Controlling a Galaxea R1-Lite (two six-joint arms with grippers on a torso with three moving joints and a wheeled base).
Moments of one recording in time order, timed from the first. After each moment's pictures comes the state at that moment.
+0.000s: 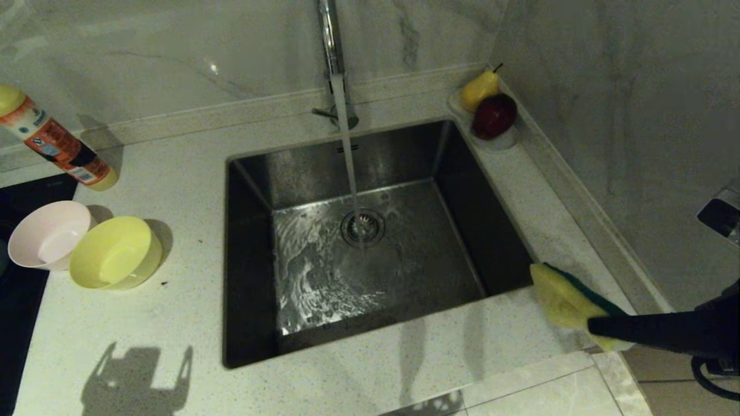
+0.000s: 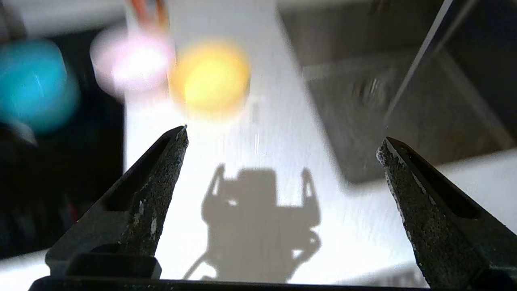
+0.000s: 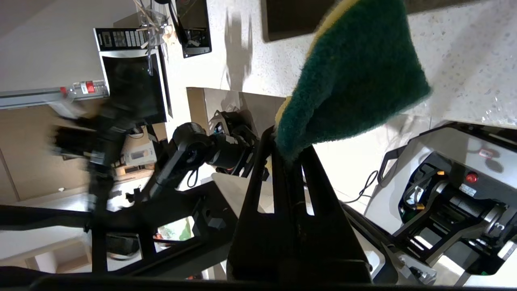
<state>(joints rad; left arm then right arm) -0.01 0.12 -0.30 0.05 0.03 0.05 0.40 1.10 -0.85 0.12 0.67 0.61</state>
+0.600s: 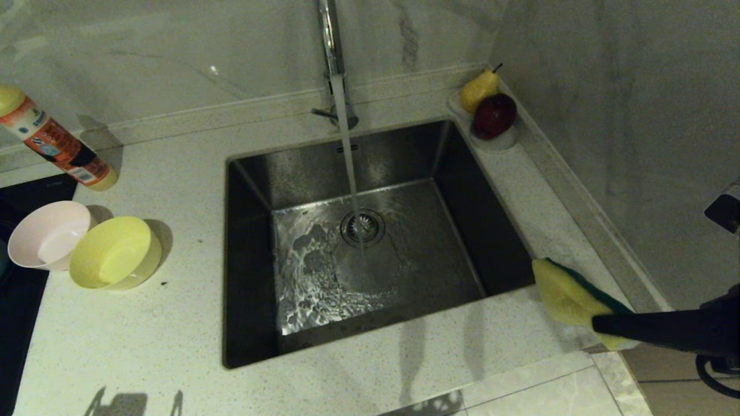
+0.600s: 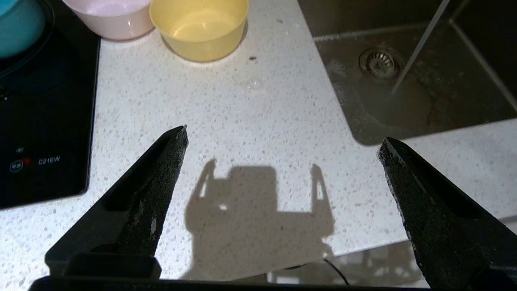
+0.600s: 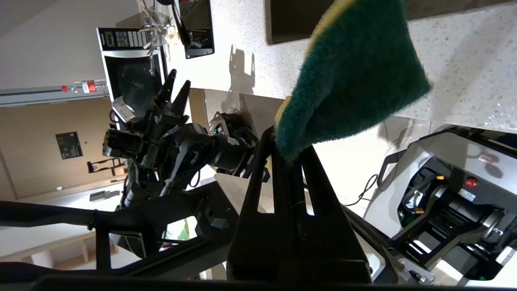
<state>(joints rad) -0.01 0.00 -0.01 -0.12 0.02 0.01 0.40 1.09 -0.85 0.12 0.67 0.61</state>
